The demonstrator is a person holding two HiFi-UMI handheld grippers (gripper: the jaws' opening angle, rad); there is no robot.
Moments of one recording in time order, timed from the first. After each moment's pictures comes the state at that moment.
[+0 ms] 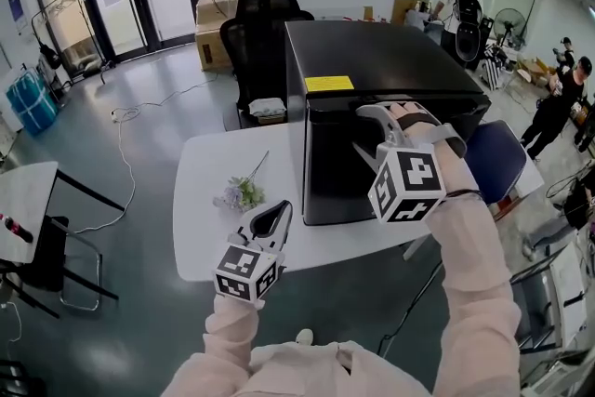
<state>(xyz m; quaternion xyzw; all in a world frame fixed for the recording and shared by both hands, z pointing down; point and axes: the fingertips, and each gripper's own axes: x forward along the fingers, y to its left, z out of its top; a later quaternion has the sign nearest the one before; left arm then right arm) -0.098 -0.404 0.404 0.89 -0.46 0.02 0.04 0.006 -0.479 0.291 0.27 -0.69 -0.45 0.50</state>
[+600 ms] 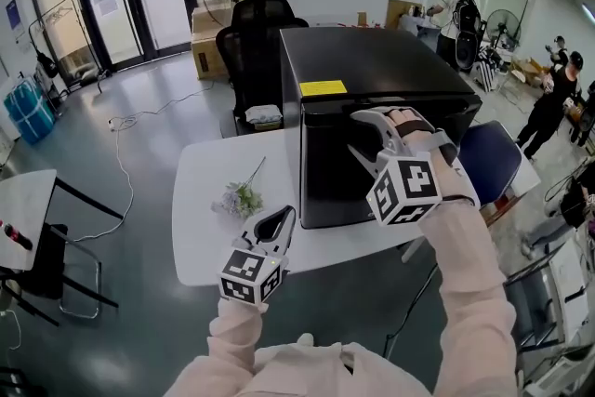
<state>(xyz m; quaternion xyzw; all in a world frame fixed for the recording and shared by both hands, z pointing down) -0.085 -0.397 0.405 0.89 -0.45 0.02 0.04 0.009 -0.477 0.290 0.29 -0.69 -0.49 0.46</state>
